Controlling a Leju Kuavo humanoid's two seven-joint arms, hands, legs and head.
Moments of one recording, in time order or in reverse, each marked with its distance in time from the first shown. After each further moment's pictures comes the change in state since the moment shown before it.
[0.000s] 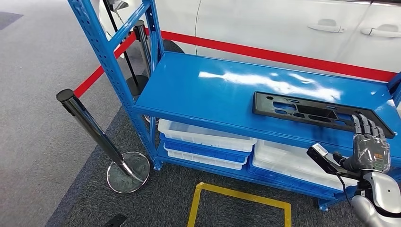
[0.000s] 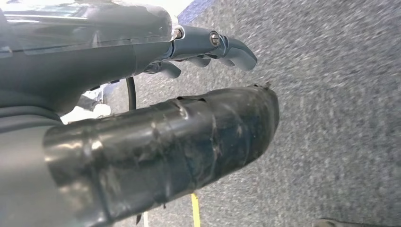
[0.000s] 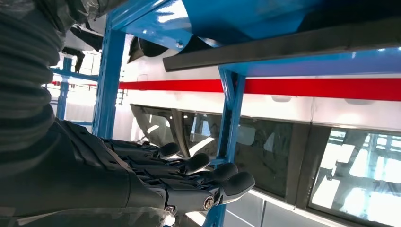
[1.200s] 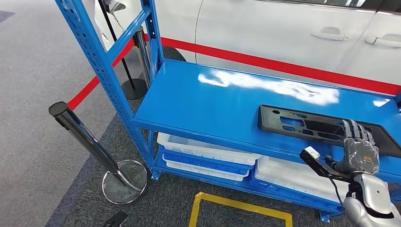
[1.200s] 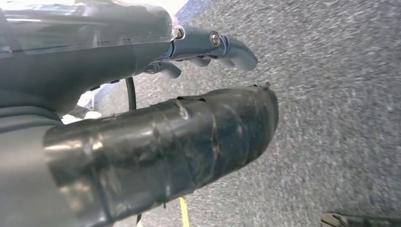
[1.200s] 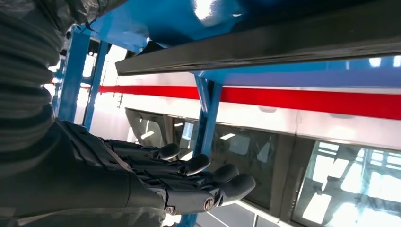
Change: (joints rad) left arm -0.012 -0.002 -0.006 0.001 -0.003 -0.008 0.000; right arm 0.002 0.041 0.012 0.031 0.005 0.019 0.011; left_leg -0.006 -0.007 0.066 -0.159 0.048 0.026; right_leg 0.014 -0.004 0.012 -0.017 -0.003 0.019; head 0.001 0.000
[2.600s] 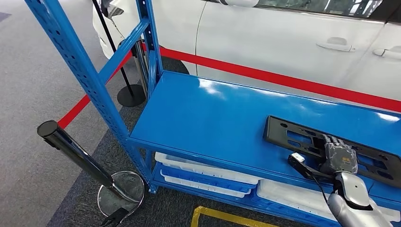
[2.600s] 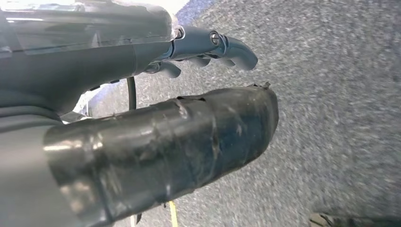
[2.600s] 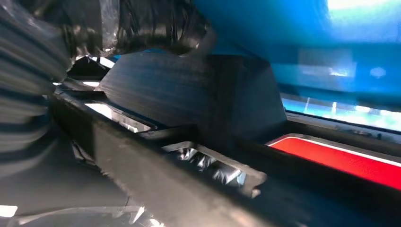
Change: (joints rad) left arm -0.021 0.000 -0.019 0.000 0.018 -0.028 -0.009; right arm -0.110 0.094 0.122 0.270 -0.005 0.022 -0.027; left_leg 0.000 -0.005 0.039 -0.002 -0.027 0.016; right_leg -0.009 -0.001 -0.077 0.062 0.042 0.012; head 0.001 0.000
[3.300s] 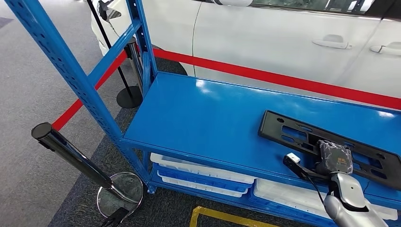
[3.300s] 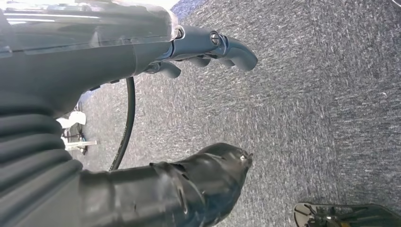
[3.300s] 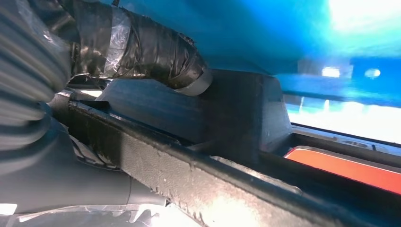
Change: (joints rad) left arm 0.009 0.001 0.000 0.000 0.022 0.015 -0.040; right arm 0.038 -0.002 0.017 -0.078 -0.047 -0.007 0.014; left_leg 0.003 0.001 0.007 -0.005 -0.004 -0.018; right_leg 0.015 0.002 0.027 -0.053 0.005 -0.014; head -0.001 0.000
